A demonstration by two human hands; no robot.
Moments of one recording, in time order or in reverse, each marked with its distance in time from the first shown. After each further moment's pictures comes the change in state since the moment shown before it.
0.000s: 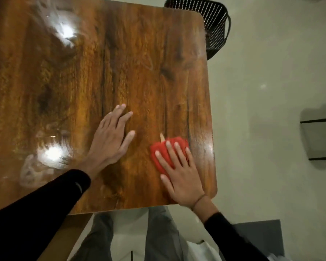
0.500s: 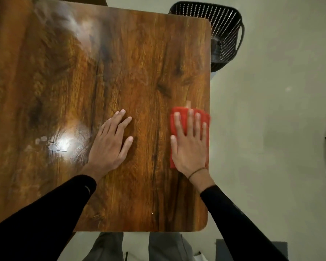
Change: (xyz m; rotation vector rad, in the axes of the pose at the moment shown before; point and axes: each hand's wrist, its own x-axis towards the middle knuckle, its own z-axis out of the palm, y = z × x) left_hand 0.055 0.014 0.023 0.070 0.029 -0.119; right_hand 0.140 0.091 -0.044 0.042 0.091 0.270
